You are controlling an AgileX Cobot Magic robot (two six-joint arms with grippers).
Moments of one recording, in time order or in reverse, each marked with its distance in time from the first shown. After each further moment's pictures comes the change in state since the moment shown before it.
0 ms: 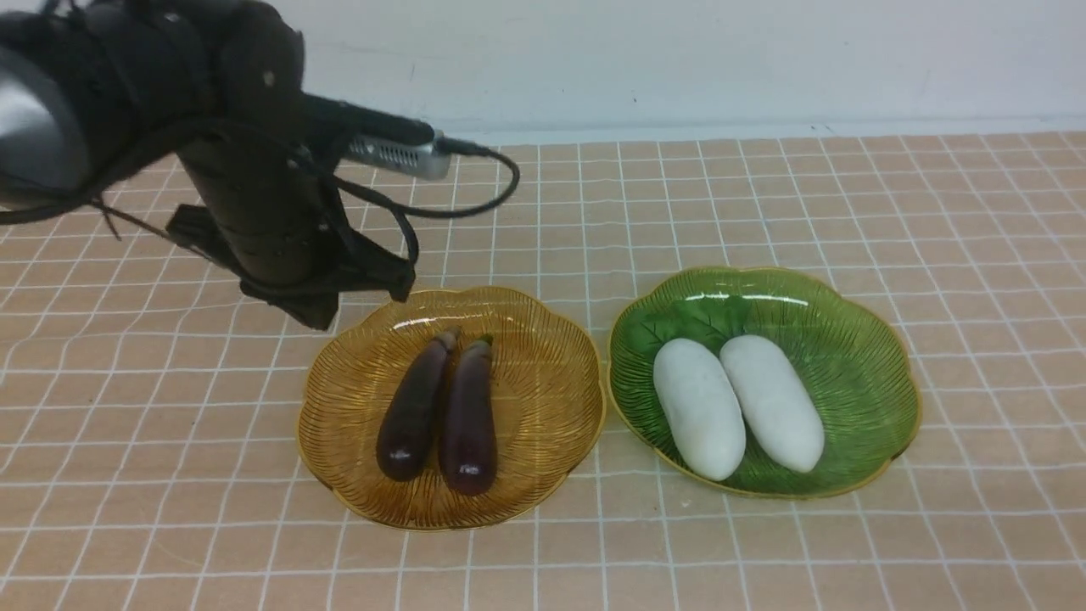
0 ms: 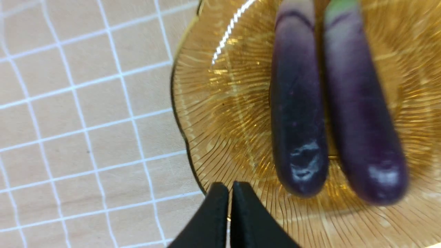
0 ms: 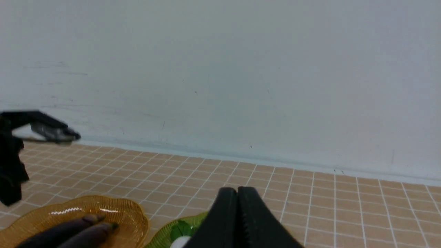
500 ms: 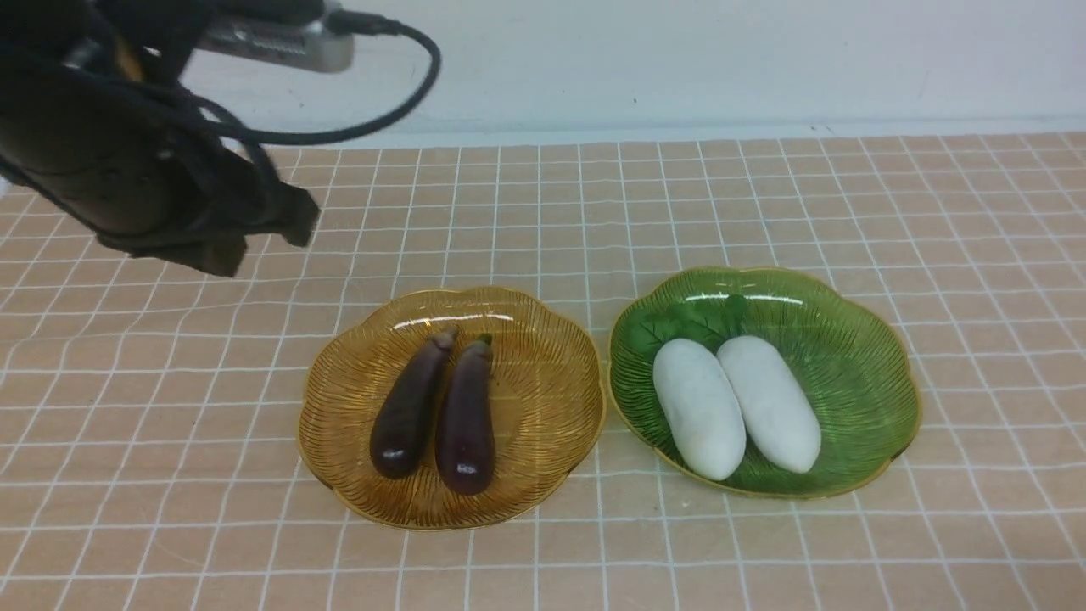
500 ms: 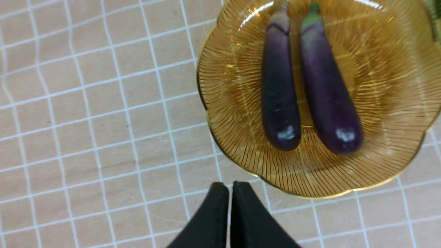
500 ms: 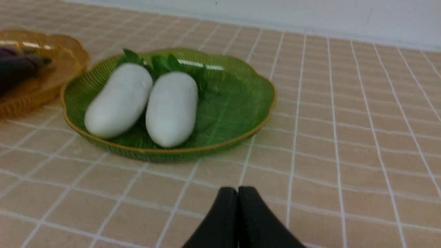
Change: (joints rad) right arm -0.132 -0.098 0.185 -0.113 0.122 0.000; left arm 0.000 -0.298 0.021 -0.013 0.116 0.015
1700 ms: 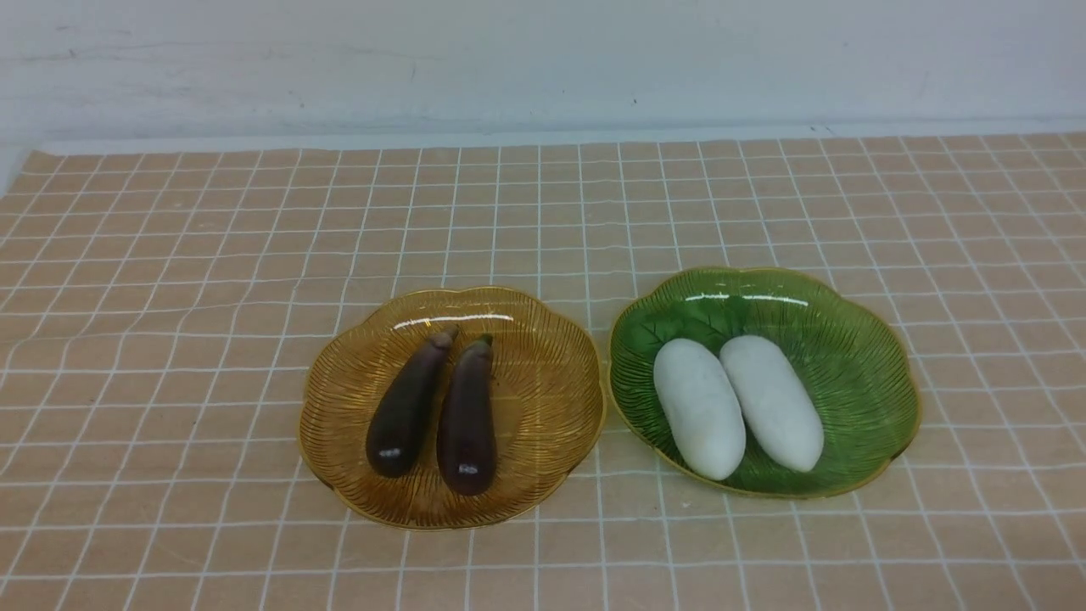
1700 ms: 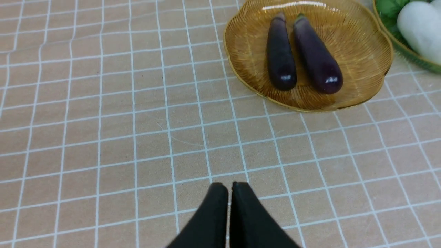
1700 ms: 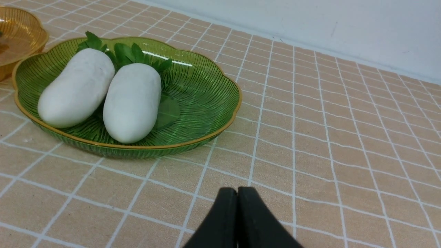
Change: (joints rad) right arm 0.000 0.000 0.002 -0.089 -0.013 0.040; left arm 0.000 -1.092 0.605 0.000 0.039 -0.035
